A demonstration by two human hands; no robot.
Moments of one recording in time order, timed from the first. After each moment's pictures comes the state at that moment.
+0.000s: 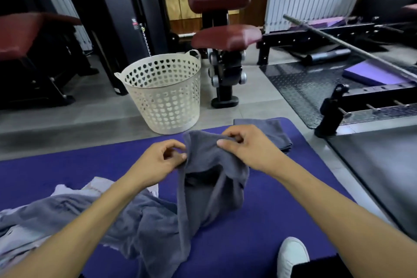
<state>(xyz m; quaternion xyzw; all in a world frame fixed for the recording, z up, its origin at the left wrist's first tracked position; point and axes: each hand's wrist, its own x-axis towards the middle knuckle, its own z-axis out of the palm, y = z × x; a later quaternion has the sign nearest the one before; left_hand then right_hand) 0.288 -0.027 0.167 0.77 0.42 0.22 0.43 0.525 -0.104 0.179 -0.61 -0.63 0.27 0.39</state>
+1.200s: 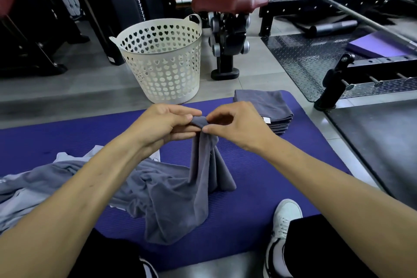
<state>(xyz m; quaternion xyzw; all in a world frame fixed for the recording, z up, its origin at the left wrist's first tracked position) 0.290 -0.056 0.192 0.54 0.44 0.25 0.67 0.478 -0.114 0.161 -0.60 -0.67 0.21 0.38</state>
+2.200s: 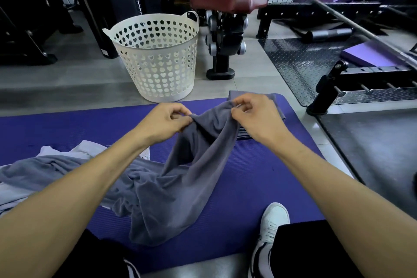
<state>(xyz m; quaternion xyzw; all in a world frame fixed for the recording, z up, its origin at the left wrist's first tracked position) 0.302 -0.014 0.141 0.76 0.43 0.20 0.44 0.523 -0.110 0.158 -0.70 -0.55 0.18 0.41</state>
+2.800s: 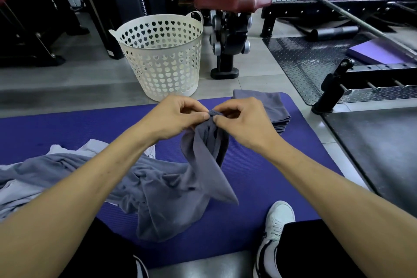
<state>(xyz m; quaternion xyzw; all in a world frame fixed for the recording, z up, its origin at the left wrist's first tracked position) 0.309 -0.045 0.180 0.75 0.38 0.22 0.50 0.484 -0.121 0.163 -0.62 -0.61 0.21 0.44</state>
